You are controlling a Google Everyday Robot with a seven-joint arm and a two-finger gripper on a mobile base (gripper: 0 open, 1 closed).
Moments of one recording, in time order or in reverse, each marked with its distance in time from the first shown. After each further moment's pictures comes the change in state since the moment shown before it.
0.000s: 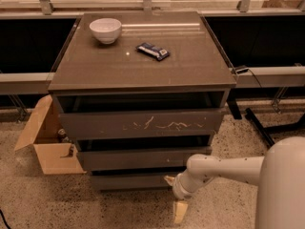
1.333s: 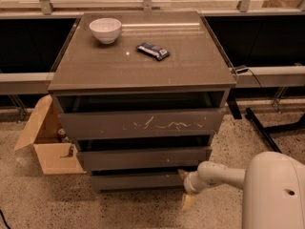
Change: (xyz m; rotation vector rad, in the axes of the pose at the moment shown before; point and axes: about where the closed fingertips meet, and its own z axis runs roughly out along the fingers) arm 0.119 -0.086 0.061 0.225 0.034 0.050
